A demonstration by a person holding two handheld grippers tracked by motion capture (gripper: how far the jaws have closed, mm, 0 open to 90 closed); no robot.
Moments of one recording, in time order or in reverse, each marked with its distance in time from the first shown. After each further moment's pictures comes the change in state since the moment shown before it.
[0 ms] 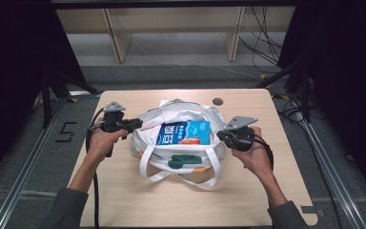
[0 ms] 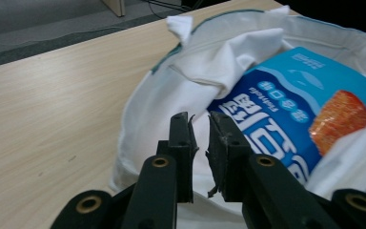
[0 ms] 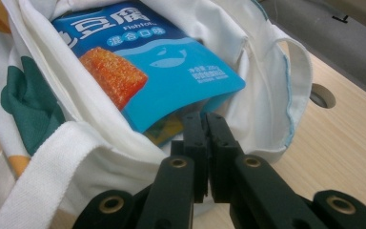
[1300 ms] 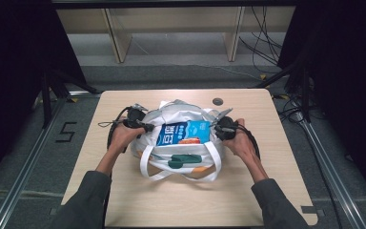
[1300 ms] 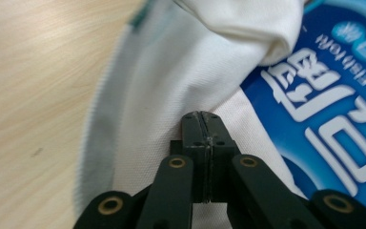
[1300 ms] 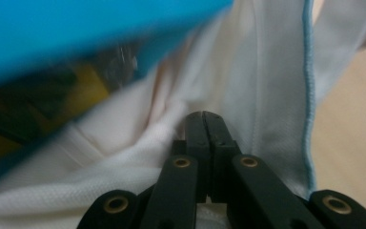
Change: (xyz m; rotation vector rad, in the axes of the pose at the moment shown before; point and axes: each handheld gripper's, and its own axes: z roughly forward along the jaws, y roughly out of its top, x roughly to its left) left arm 0.017 0.000 0.081 0.261 0.041 0.012; right arm -0.033 -0.009 0.092 0.324 -0.022 0.024
